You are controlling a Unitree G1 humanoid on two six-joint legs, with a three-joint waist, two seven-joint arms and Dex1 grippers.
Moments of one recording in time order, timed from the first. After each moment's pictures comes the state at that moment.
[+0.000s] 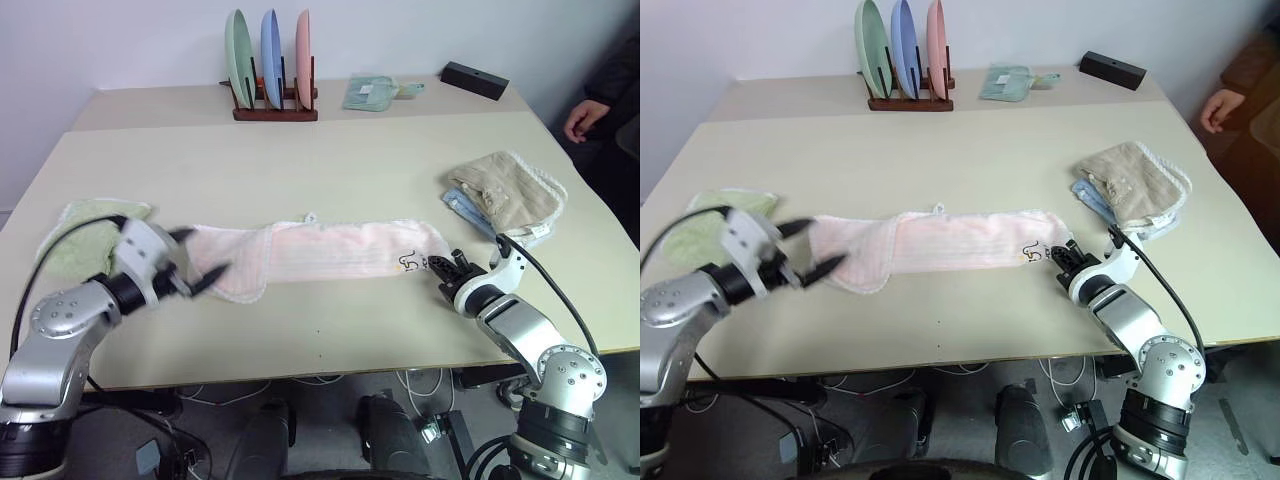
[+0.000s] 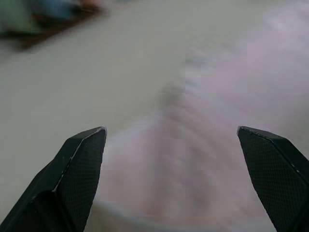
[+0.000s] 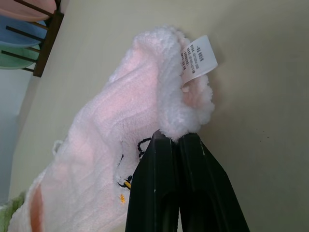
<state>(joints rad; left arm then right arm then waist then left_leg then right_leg) 0.04 0.81 0.17 -0.37 -0.38 0.35 -0.83 -0.17 -0.19 -0.47 -0.26 1.40 0.92 -0.49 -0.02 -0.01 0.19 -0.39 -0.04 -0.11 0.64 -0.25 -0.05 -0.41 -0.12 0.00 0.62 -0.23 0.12</state>
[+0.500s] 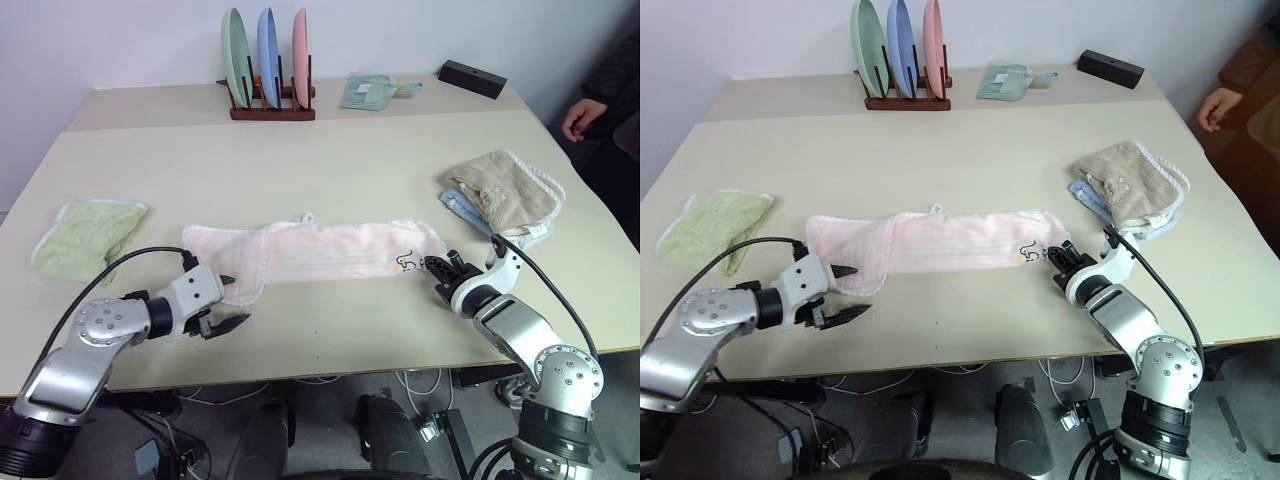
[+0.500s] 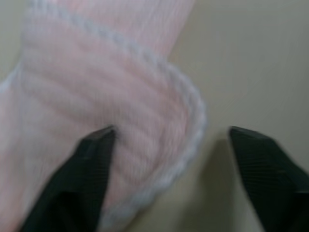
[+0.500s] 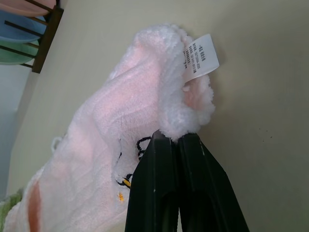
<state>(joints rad) -0.02 0.81 -0.02 -0.32 -0.20 0.31 -0.86 -0.15 -0.22 -0.41 -0.26 1.42 0.88 -0.48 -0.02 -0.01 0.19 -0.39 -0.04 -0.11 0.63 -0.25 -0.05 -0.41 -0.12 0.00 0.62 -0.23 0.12</state>
